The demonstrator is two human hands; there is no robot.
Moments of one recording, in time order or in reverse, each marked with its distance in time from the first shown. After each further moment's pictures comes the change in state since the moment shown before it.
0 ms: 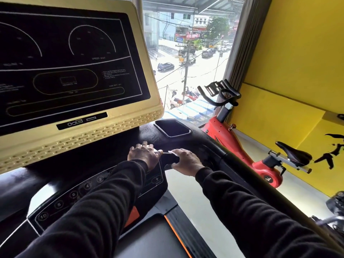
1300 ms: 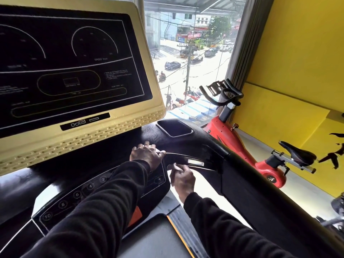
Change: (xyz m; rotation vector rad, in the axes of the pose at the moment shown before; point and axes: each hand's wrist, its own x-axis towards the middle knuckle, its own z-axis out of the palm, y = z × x) left_hand -0.001 -0.002 -0.001 -0.006 -0.001 0.003; right_hand -0.034 -0.023 0.086 0.864 0.491 0.397
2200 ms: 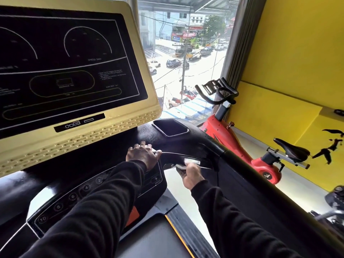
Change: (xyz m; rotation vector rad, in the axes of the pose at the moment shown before) left_hand -0.001 0.000 0.000 -0.009 0.000 -0.003; right_hand 0.031 -0.036 -0.032 0.875 -0.092 0.566
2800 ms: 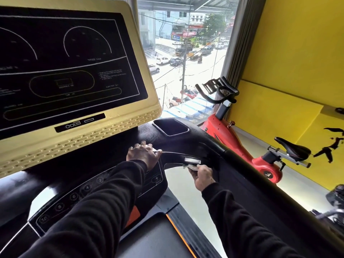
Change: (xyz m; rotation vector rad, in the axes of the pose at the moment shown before) left_hand -0.001 0.001 -0.001 0.008 0.006 0.012; right_hand 0.012 -0.011 -0.033 0.022 0.147 -0.087
